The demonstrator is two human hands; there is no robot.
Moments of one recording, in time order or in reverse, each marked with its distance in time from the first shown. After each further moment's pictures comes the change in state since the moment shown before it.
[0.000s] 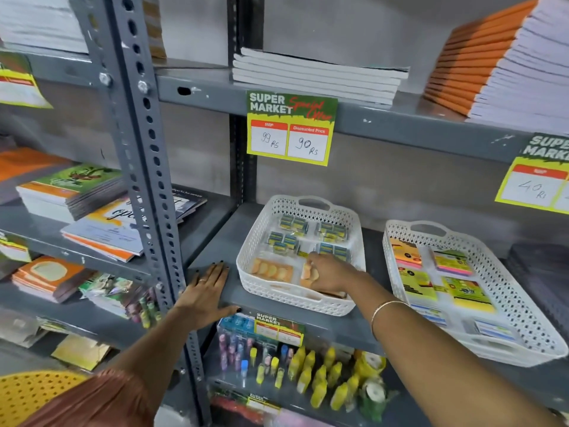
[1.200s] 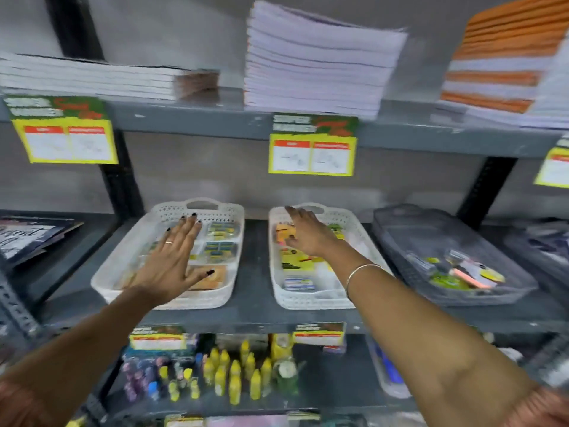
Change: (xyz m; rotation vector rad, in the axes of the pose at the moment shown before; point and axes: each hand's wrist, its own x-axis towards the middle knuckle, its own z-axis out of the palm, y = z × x) left_hand 0.038 0.180 -0.089 -0.061 0.408 0.397; right_hand -0.120 0.159 -0.066 0.042 0.361 0.189
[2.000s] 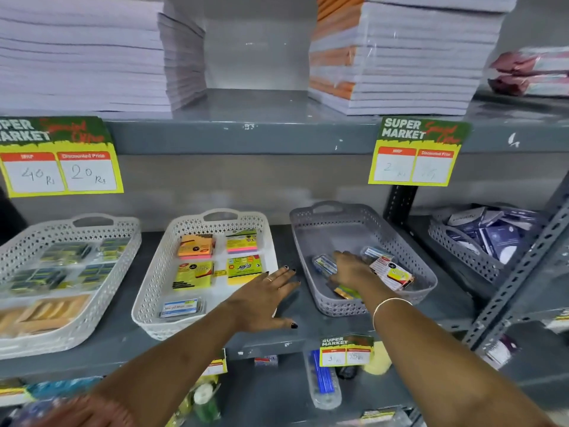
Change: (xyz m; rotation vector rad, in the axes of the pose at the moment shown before) left_hand 0.140 0.339 0.113 -0.045 -0.357 0.493; right_hand -0.096 0.313 0.005 -0.033 -0.172 0.469
